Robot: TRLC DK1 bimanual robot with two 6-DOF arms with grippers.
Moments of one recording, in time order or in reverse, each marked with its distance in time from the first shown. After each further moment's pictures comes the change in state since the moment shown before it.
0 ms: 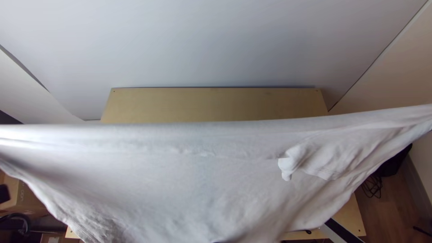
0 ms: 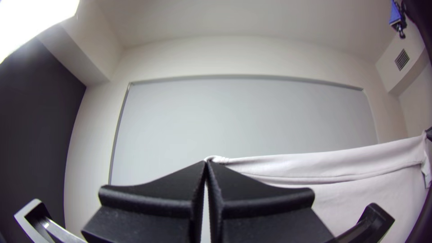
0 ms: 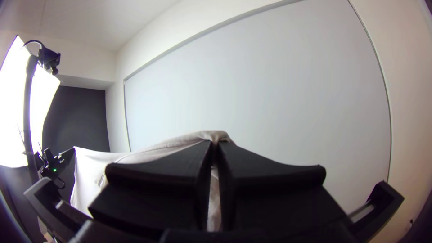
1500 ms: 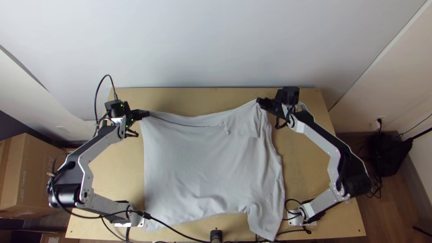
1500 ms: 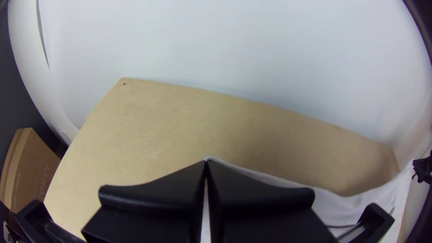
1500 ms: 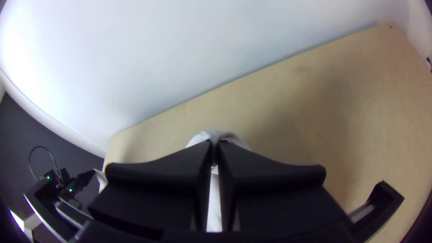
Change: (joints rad) left arm -0.127 0.973 -0.808 0.632 0.019 -0.102; right arm -0.073 0.773 -0.995 0.858 -0.065 0.346
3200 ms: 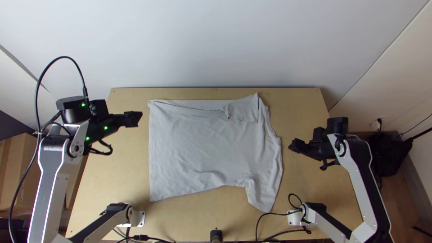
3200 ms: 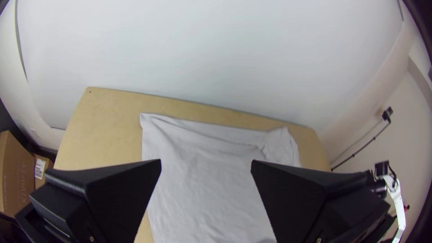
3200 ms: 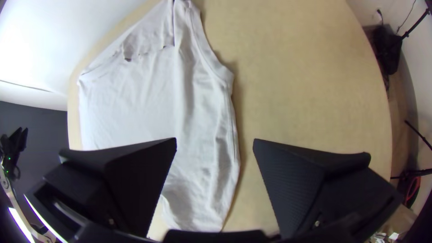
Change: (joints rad) left arm -0.089 -0.551 0.353 -0.950 0.270 -0.067; right arm -0.309 -0.616 -0.226 -1.015 -0.084 -0.386
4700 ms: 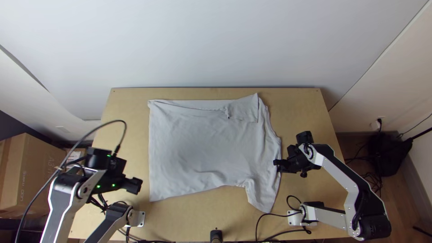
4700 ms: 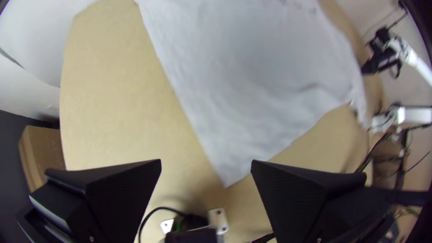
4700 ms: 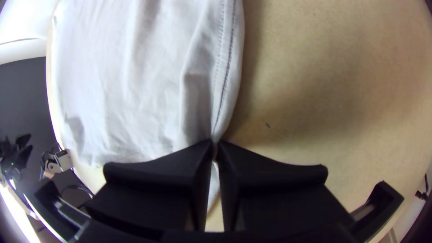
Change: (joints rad) left arm -0.166 -0.333 -0.387 -0.543 -0.189 0.311; right arm 0.127 0.254 -0.319 0.242 -0.033 -0.122
